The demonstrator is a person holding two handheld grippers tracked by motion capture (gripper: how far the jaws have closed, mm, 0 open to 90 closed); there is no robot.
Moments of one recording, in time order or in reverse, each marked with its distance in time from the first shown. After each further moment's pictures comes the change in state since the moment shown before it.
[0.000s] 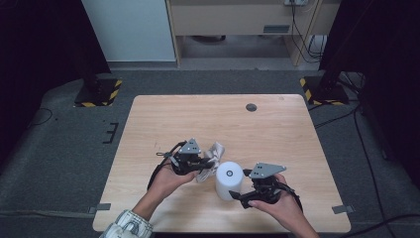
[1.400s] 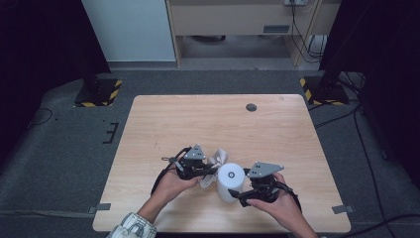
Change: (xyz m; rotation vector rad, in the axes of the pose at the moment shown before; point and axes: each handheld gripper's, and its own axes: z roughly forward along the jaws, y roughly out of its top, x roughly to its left) left arm -0.005 -0.011 0.017 0.020 -0.021 -0.005; right arm -0.001 0.001 0.005 0.010 -0.019 -0.007
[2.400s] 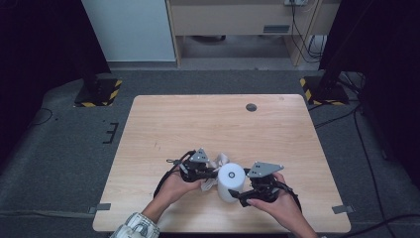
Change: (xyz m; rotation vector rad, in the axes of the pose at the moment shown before) left arm 0.001 -0.010 0.018 0.048 -0.007 -0.003; right arm 0.000 0.000 0.000 0.006 0.002 0.000
